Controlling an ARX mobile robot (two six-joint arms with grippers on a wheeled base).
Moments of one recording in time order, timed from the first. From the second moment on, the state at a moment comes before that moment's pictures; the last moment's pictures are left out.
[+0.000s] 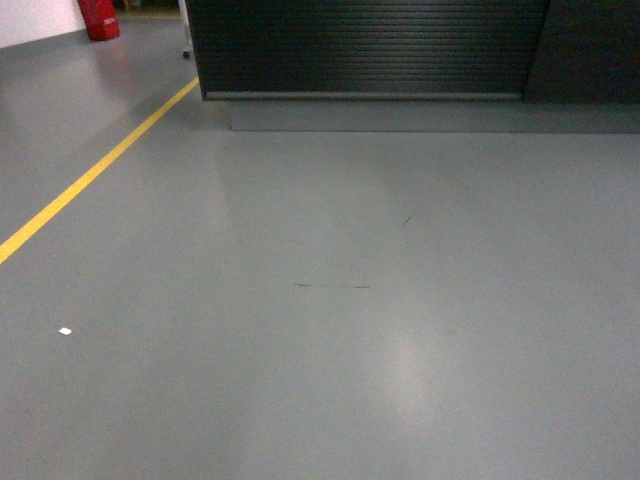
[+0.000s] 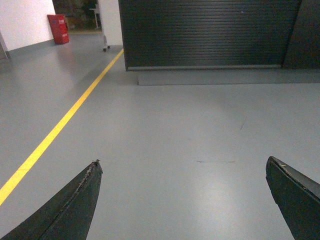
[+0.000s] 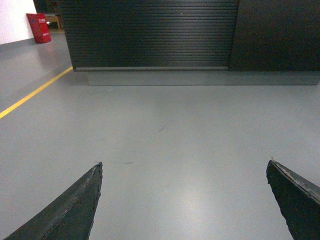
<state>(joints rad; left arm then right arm) 0.00 0.01 0.01 0.00 0.00 0.00 0.00 0.00 0.01 0.00 0.00 0.00</state>
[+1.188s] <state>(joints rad) 0.00 0.01 0.01 0.00 0.00 0.00 0.00 0.00 0.01 0.00 0.00 0.00</state>
